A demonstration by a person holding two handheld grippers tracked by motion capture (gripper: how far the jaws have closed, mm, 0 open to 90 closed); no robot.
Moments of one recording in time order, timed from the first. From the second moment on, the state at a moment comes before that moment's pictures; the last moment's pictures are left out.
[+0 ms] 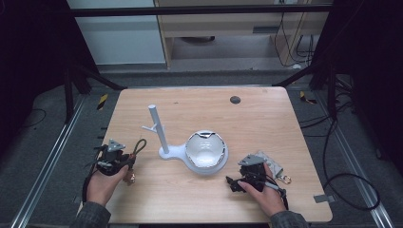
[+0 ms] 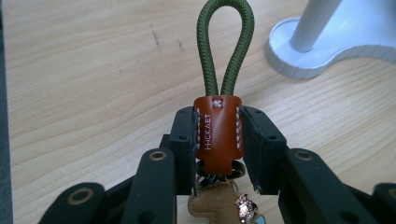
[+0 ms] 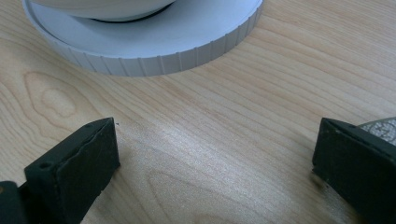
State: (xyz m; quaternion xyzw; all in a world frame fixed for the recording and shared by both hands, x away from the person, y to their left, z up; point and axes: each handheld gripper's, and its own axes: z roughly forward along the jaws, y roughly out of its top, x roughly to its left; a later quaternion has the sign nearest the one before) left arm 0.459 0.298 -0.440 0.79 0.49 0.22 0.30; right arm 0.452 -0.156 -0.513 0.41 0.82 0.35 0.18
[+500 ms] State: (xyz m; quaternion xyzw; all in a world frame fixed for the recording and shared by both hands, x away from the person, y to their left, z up) left arm 0.430 0.298 -0.418 0.76 0.47 0.25 0.37; right arm 0.452 -0.156 -0.513 0.42 0.82 0.35 0.18
